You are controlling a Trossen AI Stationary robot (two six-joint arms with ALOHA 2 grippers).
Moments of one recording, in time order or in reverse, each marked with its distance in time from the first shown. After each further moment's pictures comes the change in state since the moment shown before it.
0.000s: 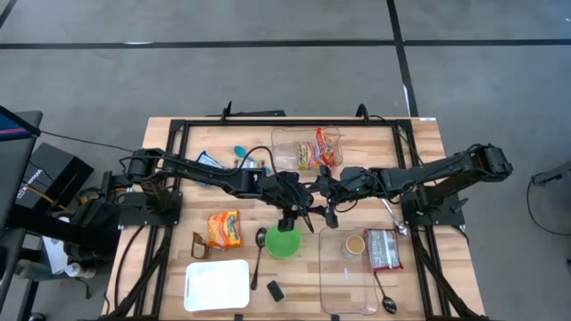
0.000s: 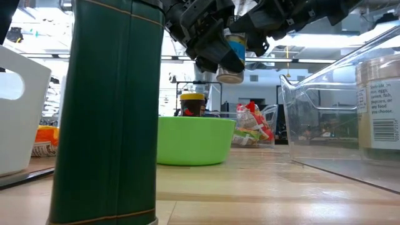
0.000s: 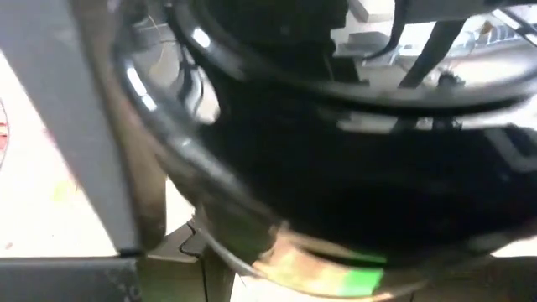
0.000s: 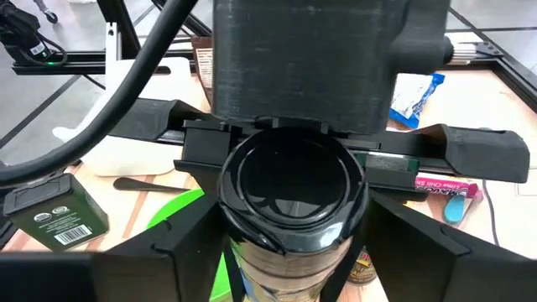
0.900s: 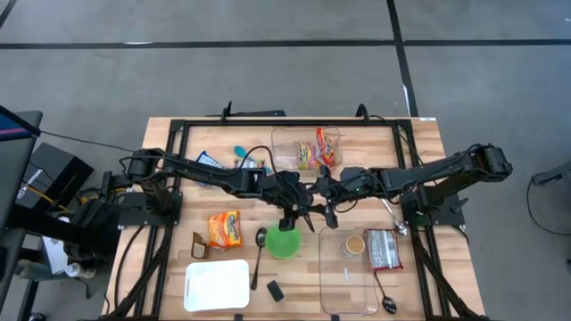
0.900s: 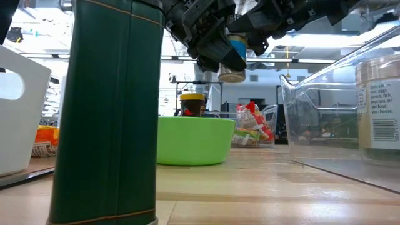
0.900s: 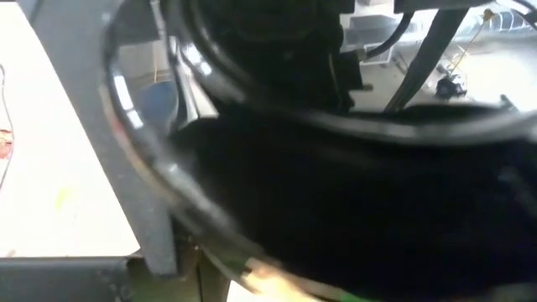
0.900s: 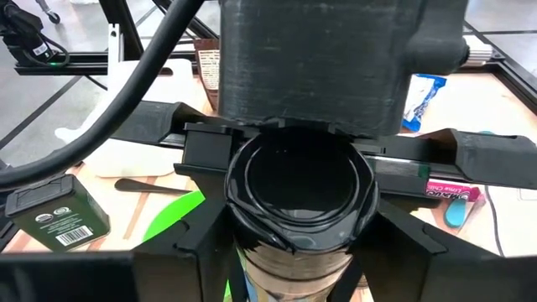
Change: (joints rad) left arm 0.001 0.001 0.001 0.008 0.000 0.000; right arm 0.000 0.000 0.002 0.000 0.000 0.000
